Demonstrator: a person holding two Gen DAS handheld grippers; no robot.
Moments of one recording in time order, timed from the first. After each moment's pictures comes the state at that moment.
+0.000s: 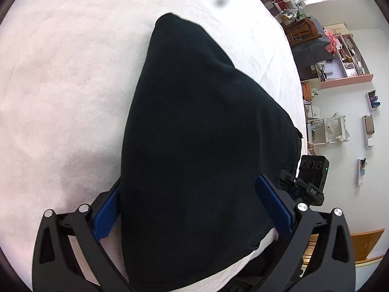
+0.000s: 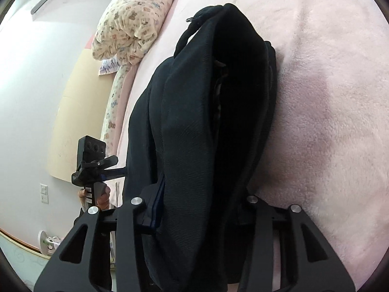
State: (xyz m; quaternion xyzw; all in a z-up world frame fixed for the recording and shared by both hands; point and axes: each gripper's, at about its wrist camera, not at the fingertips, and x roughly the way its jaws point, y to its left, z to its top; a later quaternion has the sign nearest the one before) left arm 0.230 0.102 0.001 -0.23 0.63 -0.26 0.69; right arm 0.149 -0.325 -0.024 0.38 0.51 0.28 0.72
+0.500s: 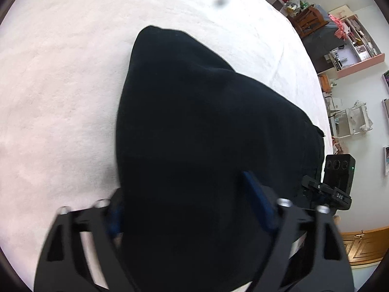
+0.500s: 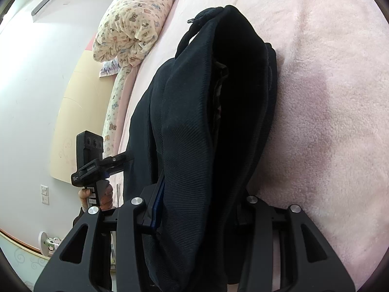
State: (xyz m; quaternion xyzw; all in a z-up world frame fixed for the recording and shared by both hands) left arm 0.236 0.076 0.011 -0.16 0.62 -0.23 0.74; right arm 0.146 -0.328 -0.024 0.38 0.51 0.28 0.72
